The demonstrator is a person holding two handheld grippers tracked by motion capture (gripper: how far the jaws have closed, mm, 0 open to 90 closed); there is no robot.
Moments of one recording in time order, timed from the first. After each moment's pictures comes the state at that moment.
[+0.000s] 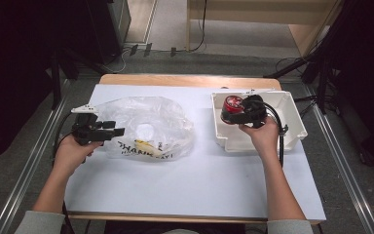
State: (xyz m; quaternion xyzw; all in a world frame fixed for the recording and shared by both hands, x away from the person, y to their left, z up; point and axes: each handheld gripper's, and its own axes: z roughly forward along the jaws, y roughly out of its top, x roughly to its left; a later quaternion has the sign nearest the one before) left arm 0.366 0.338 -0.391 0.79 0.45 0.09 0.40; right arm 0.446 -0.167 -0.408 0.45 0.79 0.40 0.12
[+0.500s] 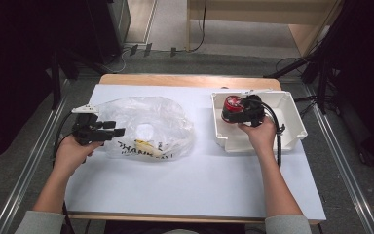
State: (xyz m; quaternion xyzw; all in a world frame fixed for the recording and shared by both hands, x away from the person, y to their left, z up) left arm 0.366 0.337 -0.392 0.80 0.44 0.09 0.40; right arm 0.462 -0.168 -0.426 0.47 0.78 0.39 0.13
